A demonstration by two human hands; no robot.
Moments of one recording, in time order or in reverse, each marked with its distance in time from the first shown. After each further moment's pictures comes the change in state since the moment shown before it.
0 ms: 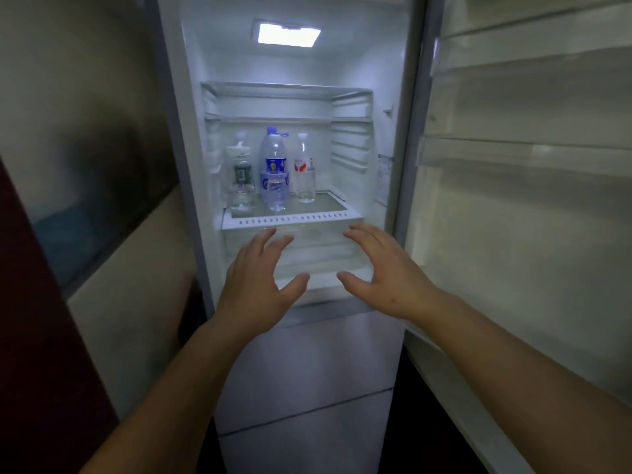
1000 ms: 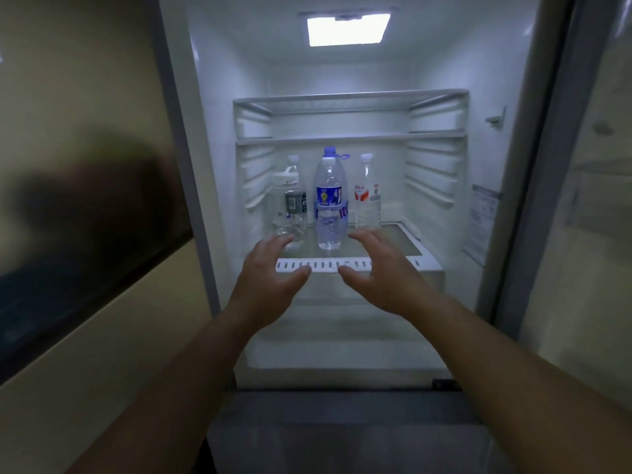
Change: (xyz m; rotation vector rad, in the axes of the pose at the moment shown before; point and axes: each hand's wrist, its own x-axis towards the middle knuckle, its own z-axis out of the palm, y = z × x) left_hand 0.162 -0.085 0.047 0.001 0.145 -0.258; right_hand 0.209 0.093 0.107 0.239 -0.022 -0.089
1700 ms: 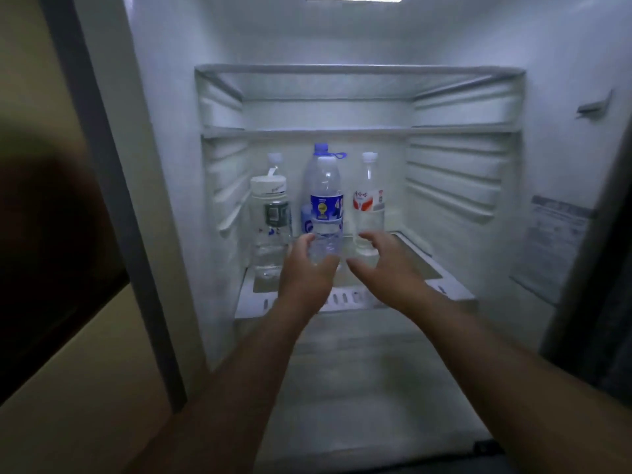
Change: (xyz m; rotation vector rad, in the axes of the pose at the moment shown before) left_hand 0.137 -0.046 0.106 -0.456 -0.074 -0.210; right_hand 0.110 0.065 0.068 0.106 0.117 0.347
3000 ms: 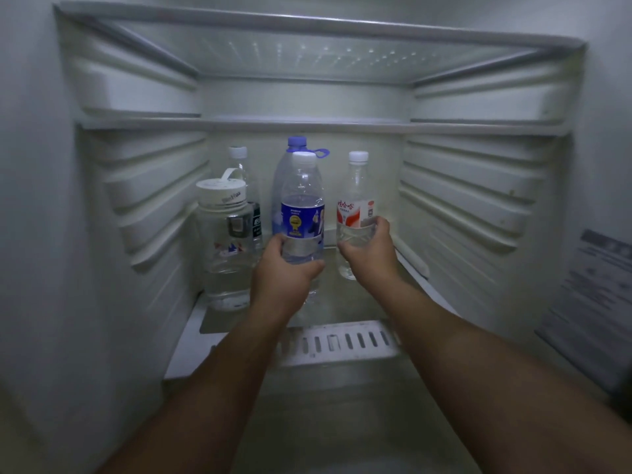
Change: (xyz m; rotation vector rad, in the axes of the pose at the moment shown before) left_hand 0.082 -0.016 0.042 -0.059 0.075 -0.117; right_hand 0.134 0.084 0.043 0.276 0.217 0.251
